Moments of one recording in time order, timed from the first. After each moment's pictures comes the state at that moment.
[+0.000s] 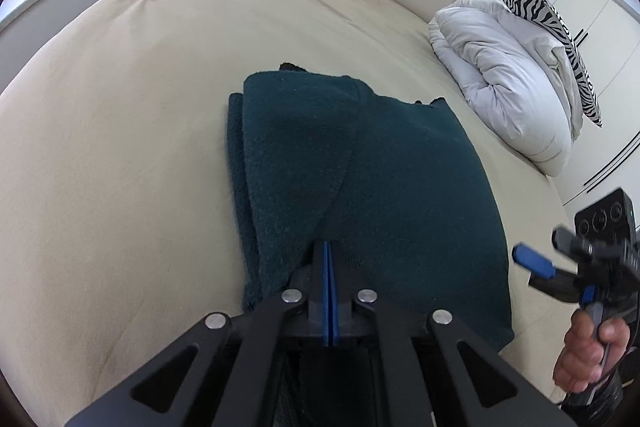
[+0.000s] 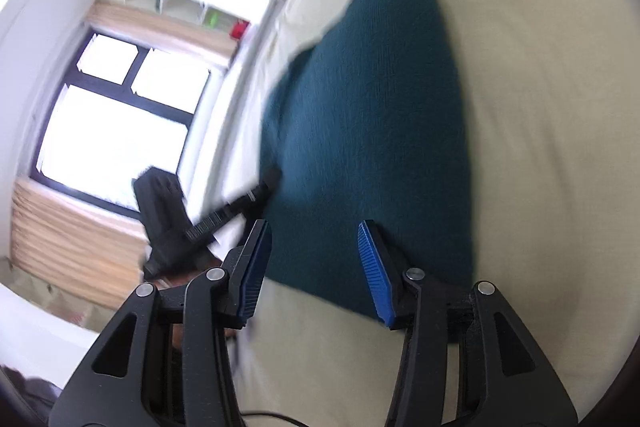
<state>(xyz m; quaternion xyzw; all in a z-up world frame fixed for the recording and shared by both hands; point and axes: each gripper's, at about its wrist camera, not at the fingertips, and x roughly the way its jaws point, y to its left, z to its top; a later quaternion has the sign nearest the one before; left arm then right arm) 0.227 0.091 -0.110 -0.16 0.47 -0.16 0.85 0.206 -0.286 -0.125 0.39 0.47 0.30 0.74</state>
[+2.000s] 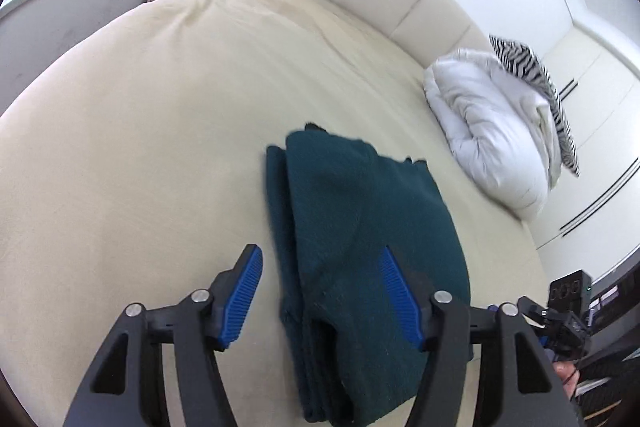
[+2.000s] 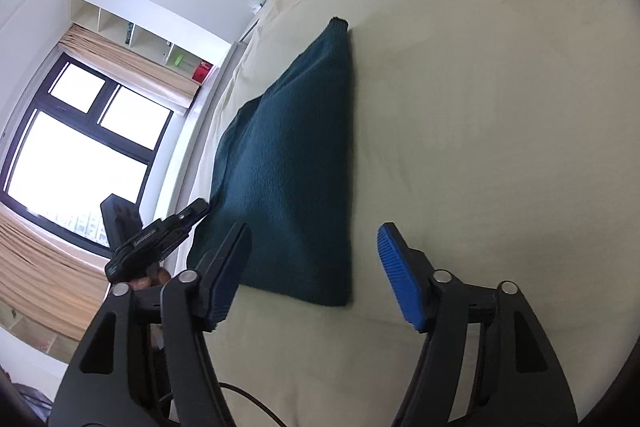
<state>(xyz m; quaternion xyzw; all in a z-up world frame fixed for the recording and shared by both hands) 0.219 0.141 -0.082 -0.24 0.42 -0.17 0.86 0.144 -0.358 -0.115 0.34 0.45 0.20 0.80</state>
